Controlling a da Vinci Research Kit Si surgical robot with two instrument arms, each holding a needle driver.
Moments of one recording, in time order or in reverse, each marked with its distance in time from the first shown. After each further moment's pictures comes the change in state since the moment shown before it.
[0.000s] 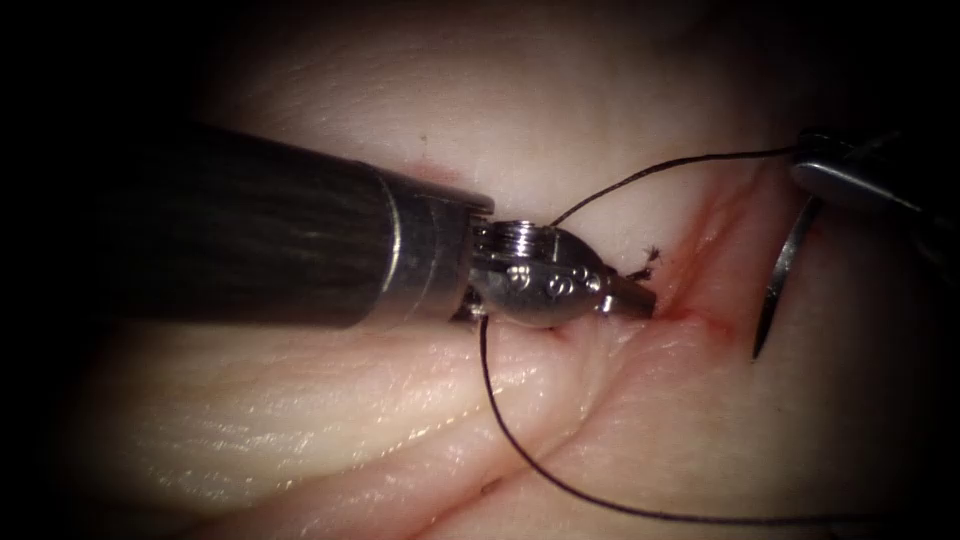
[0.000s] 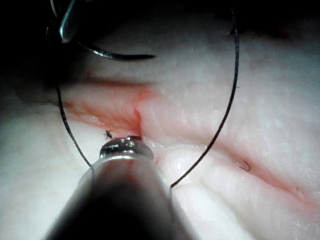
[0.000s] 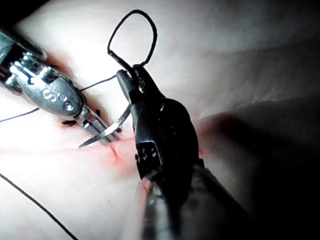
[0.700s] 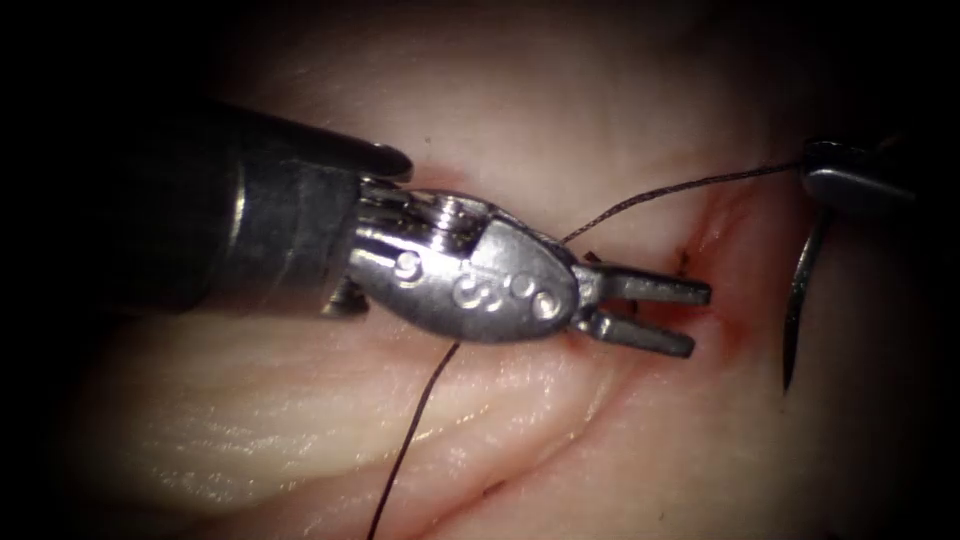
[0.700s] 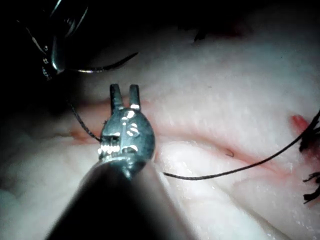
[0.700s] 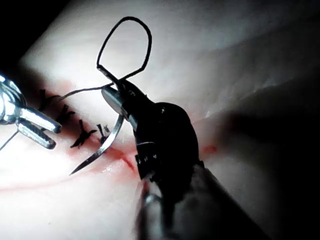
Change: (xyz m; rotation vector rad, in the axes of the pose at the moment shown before) right arm 0.002 0.000 -0.002 0.030 -0.004 0.151; left arm 0.008 0.002 -0.009 0.110 0.409 0.209
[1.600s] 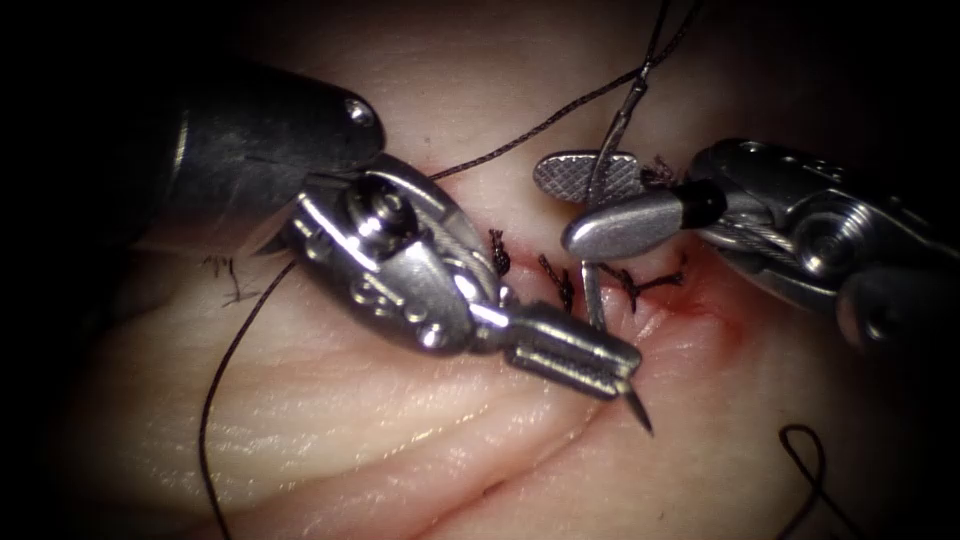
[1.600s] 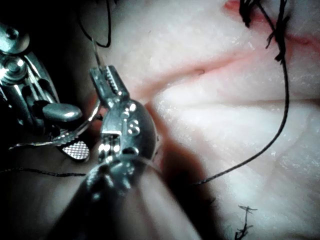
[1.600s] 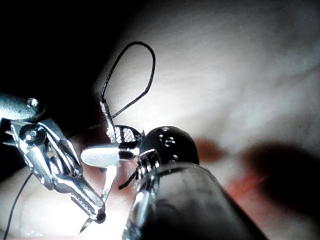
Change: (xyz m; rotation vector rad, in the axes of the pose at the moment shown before) right arm -0.003 -0.005 0.015 0.486 -0.072 0.488; left arm 0.000 0.002 -0.005 -0.155 0.340 0.583
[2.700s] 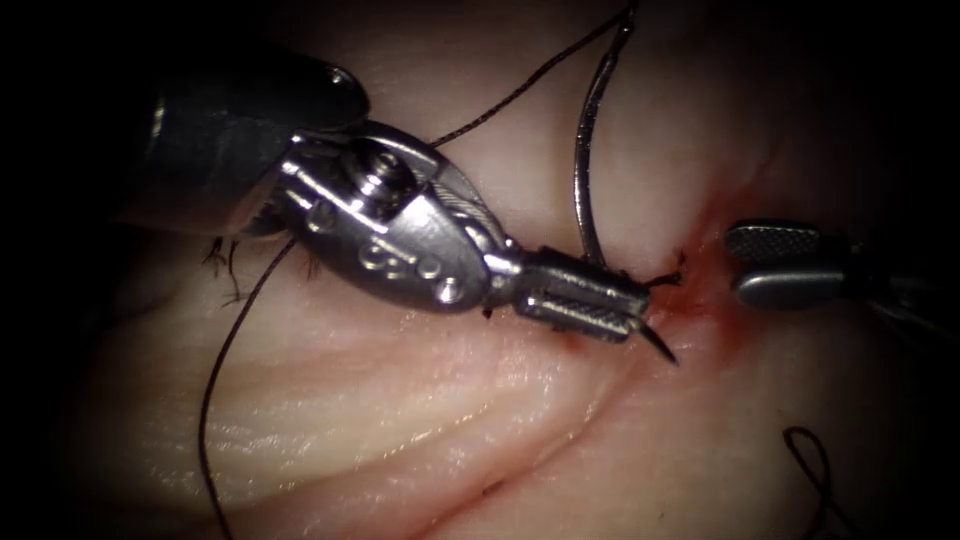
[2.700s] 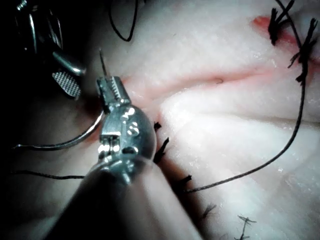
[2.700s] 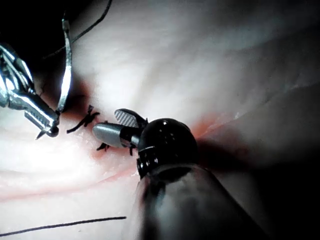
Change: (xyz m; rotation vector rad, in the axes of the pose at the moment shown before) right arm -0.002 -0.002 -0.009 -0.175 -0.041 -0.075; left arm -0.001 -0.002 -0.001 0.027 -0.114 -0.061
